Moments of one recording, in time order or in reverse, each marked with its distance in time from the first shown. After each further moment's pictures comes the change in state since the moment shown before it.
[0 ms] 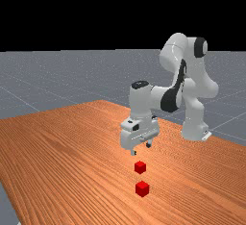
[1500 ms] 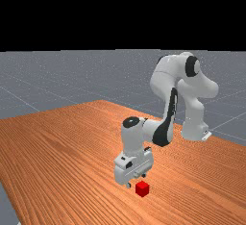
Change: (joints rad) arm -0.003 0.357 -0.005 0.208 -0.001 0.081 -0.011
